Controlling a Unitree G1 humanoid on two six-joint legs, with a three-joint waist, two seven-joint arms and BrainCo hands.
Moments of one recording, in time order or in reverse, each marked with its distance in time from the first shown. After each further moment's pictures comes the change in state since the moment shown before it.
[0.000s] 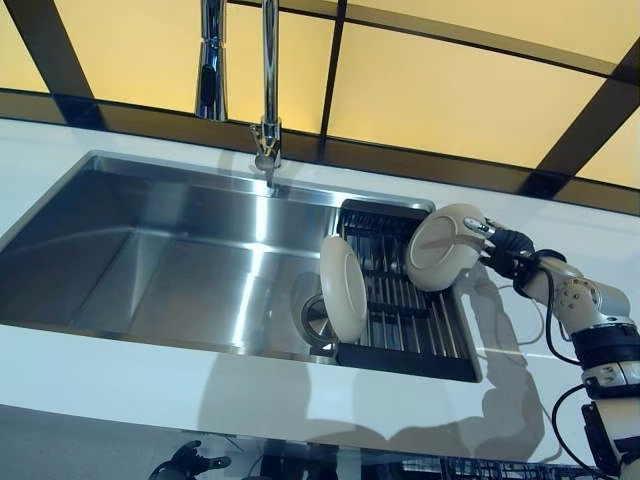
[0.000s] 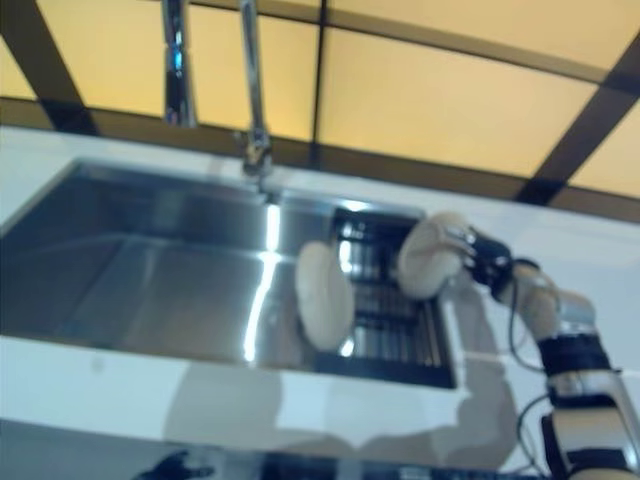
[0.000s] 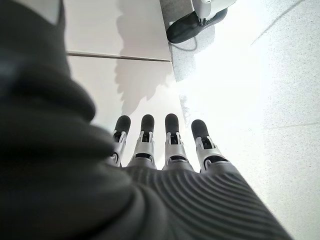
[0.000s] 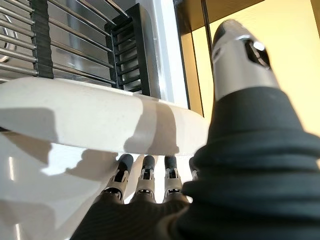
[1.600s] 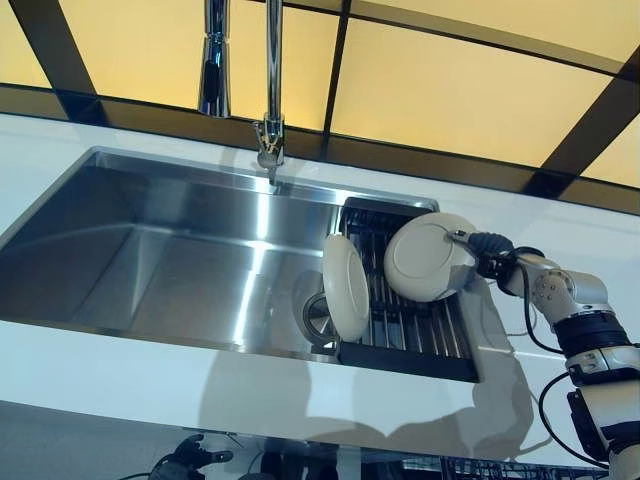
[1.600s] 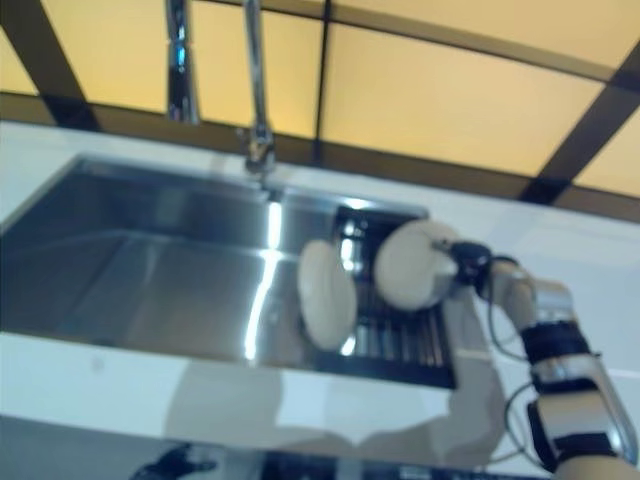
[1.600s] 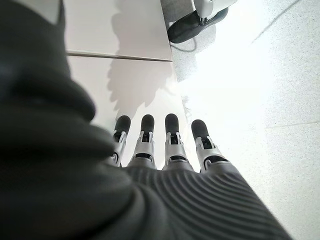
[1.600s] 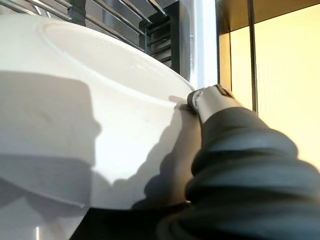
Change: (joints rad) left arm -0.024 0.002 -0.021 -0.008 0.000 0.020 0.000; right arm -0.076 0.041 0.084 0.047 -0.108 0.072 -0.018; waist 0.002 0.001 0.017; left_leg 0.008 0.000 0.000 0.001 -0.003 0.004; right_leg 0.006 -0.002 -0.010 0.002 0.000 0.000
